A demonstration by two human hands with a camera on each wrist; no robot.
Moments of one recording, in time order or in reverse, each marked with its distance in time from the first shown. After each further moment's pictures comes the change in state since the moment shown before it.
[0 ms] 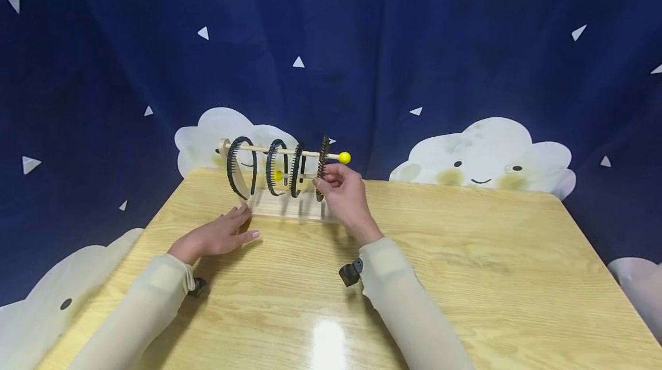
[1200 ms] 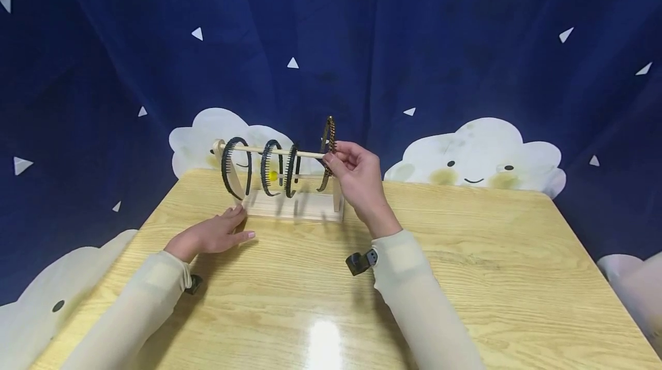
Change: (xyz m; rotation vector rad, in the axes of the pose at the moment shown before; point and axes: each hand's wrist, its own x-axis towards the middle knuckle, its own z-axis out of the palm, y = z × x) left_hand 0.000 0.006 -0.005 -0.001 -0.057 -0.039; right_hand 0.001 -0.048 -0.030 0.157 0.044 -0.127
